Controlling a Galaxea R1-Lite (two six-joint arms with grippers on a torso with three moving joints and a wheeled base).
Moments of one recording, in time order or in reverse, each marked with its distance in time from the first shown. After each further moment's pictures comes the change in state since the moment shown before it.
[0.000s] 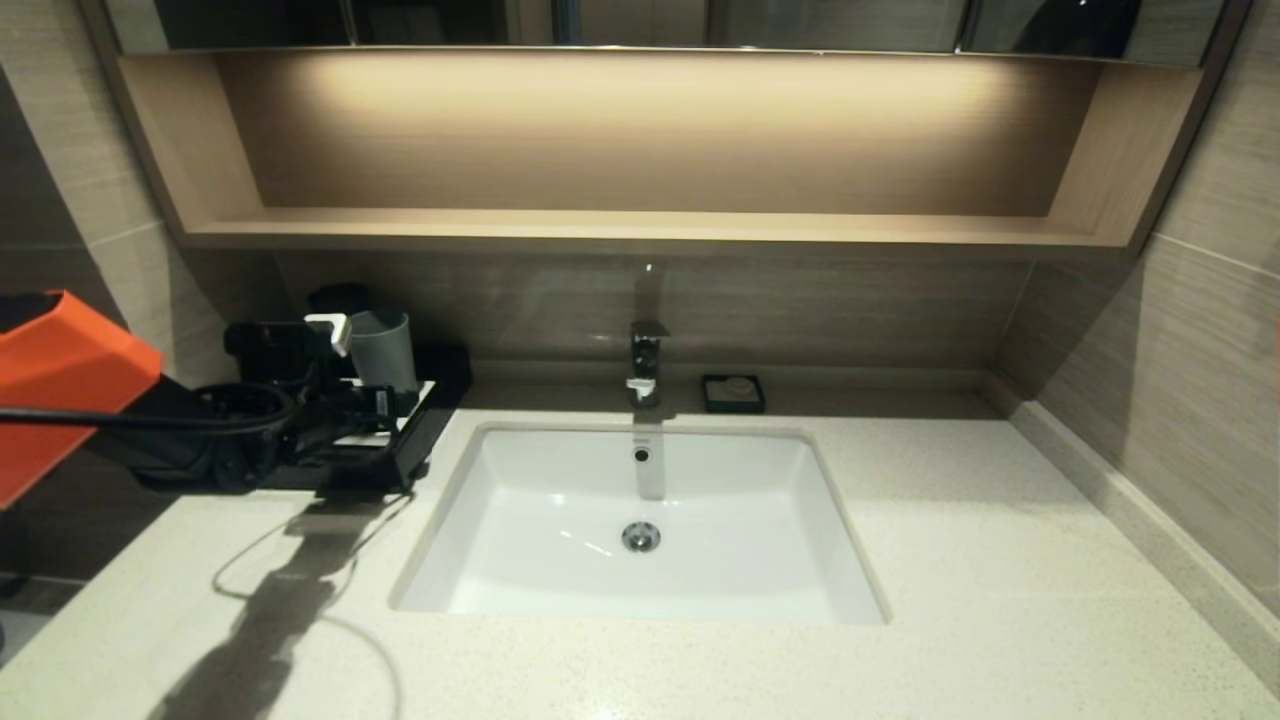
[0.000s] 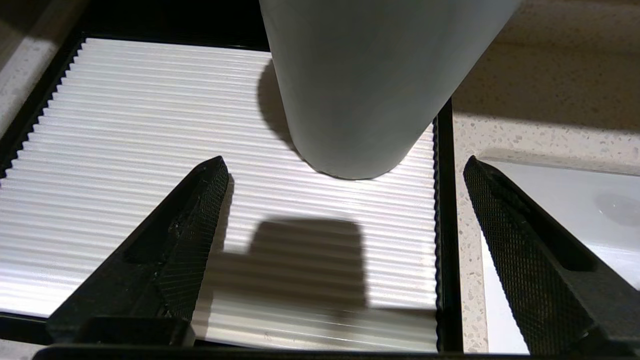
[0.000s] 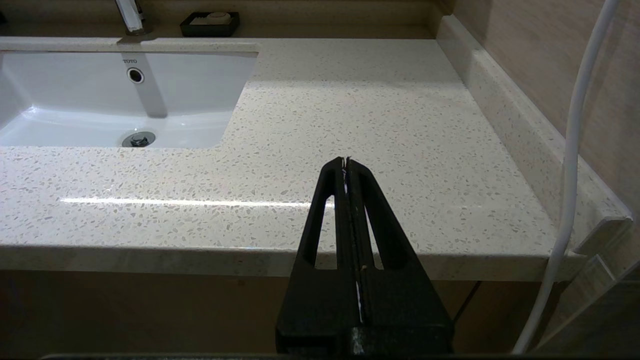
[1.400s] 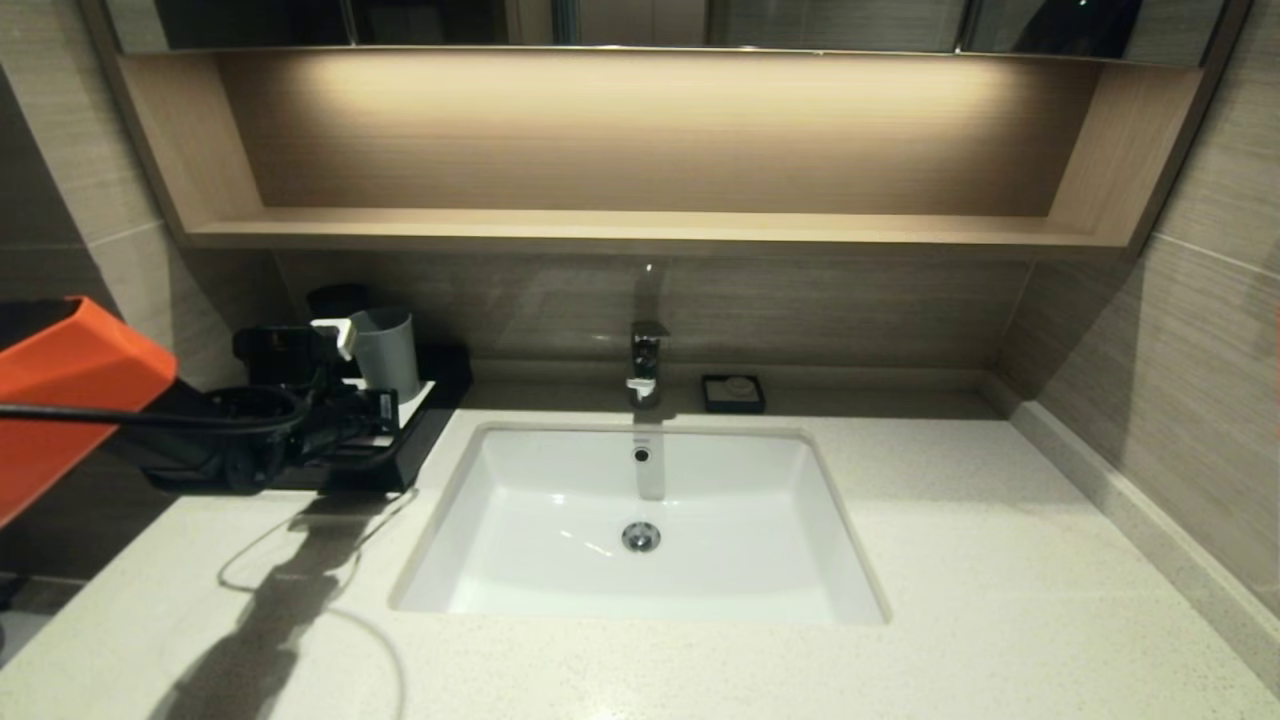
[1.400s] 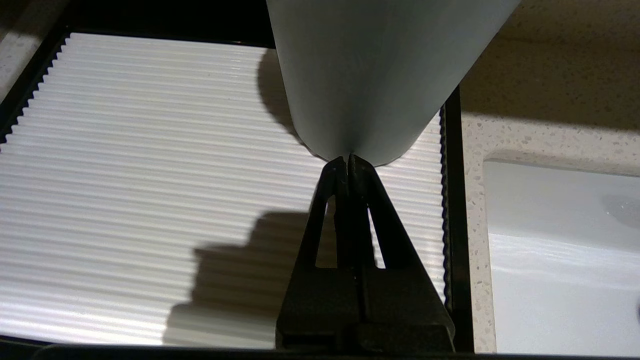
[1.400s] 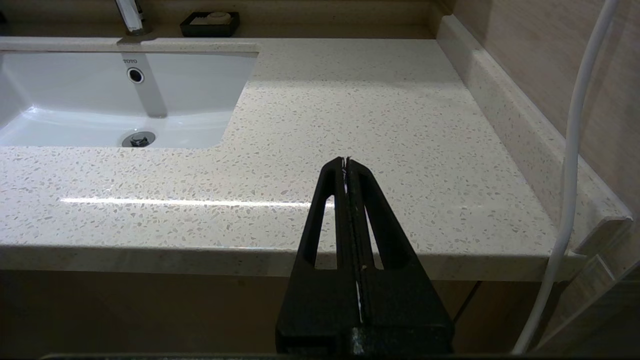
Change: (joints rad) left arm -0.001 0.028 -0.022 0.000 0.000 -0.001; right arm 0.000 0.000 0.000 0.000 0.000 0.000
